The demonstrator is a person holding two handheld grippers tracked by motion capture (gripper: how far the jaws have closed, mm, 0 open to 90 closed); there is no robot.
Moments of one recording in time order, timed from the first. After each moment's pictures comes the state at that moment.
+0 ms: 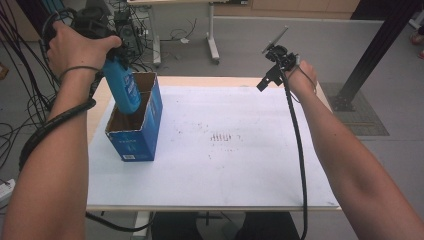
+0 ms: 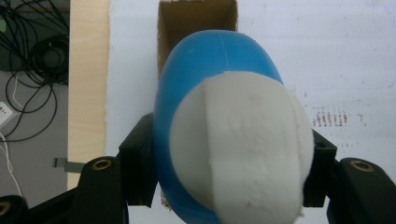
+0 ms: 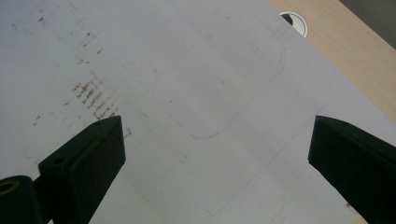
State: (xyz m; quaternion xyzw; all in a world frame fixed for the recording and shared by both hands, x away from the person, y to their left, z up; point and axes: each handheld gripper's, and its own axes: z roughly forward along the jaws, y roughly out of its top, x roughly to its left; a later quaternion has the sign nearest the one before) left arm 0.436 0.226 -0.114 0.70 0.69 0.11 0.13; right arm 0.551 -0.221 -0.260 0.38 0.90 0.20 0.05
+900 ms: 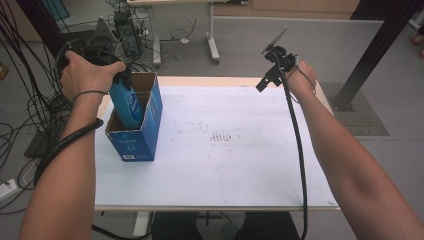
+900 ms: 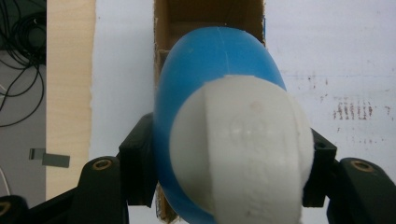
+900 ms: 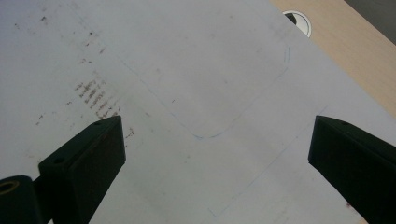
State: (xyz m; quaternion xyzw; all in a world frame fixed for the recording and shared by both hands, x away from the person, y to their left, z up) left arm 0.438 0.237 -0.172 0.70 0.70 0.09 0.11; right arm 0.550 -0.219 -0.262 0.38 0.90 0.20 0.05
